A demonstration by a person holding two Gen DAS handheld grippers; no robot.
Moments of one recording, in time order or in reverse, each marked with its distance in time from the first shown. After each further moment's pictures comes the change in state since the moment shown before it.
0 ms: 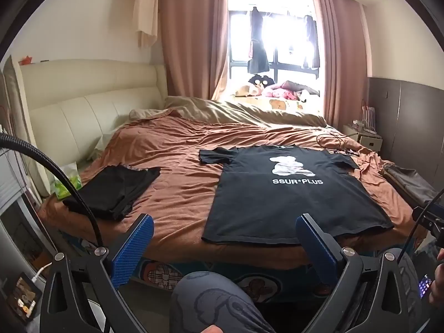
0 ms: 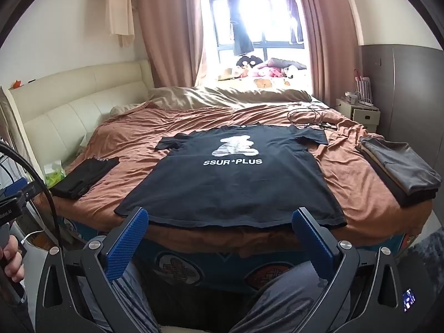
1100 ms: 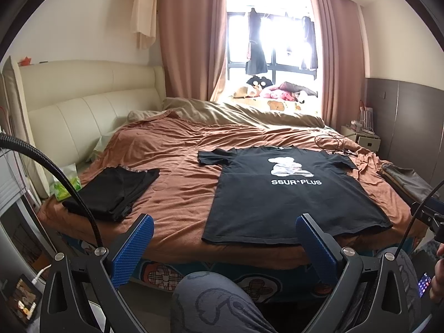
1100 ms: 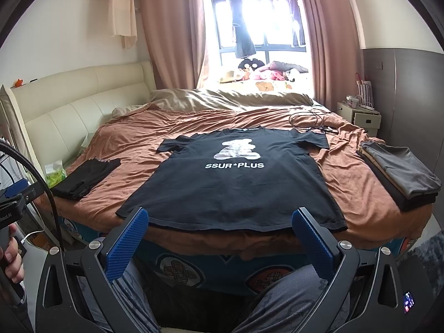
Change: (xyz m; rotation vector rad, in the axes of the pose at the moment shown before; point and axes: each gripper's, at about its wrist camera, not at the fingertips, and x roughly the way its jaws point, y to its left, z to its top) left arm -0.003 0.004 0.000 0.014 -0.002 -0.009; right arm -0.002 0.003 0.002 -0.006 -0.009 0.004
